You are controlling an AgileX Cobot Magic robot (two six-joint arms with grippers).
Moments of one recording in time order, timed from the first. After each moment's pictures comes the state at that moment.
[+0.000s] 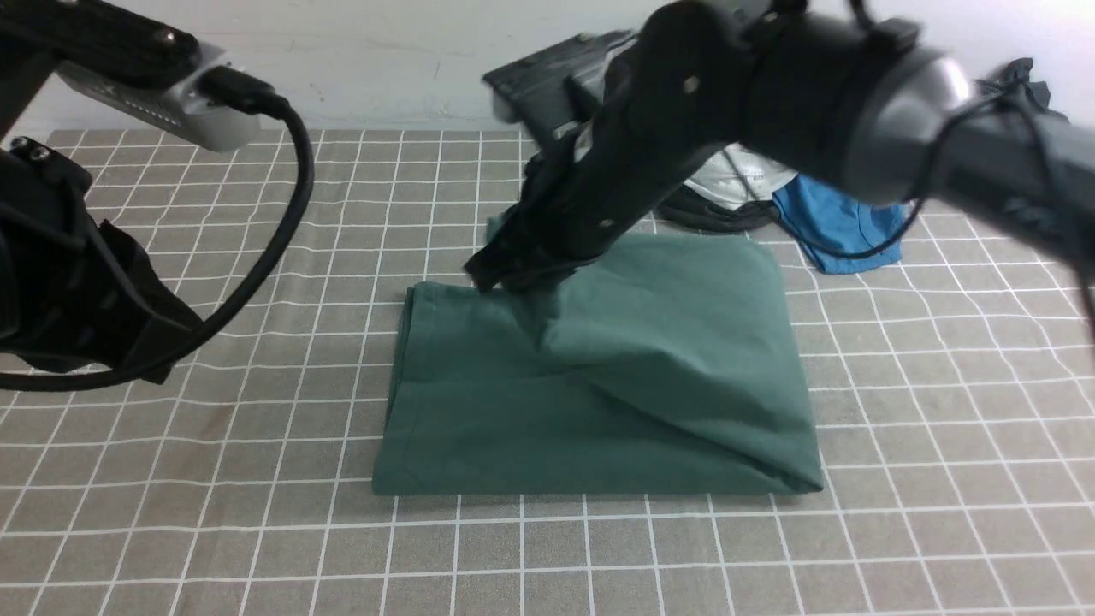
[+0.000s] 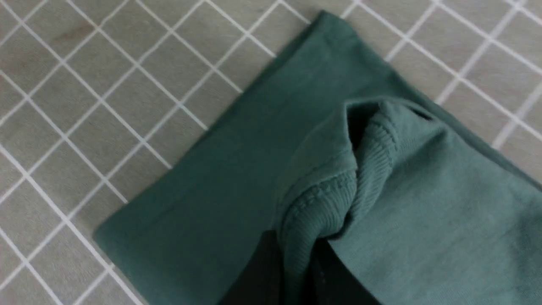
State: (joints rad) right arm 0.66 2.09 -1.91 0.21 0.95 -0.22; left arm -0.24 1.10 -1.25 -0.21 1.25 0.30
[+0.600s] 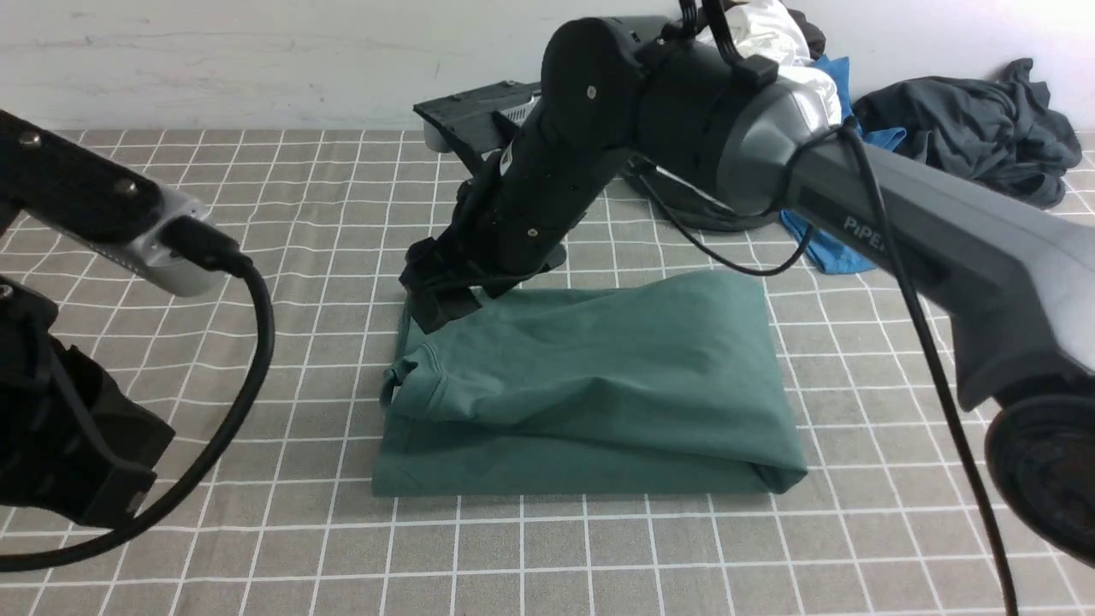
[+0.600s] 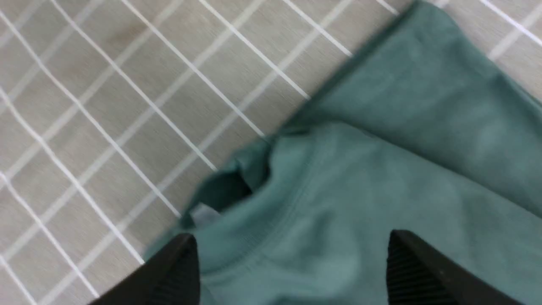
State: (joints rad) right arm 0.67 2.25 -2.18 0.24 1.19 -0.17; left arm -0.24 0.97 -1.05 -0.21 1.21 0.30
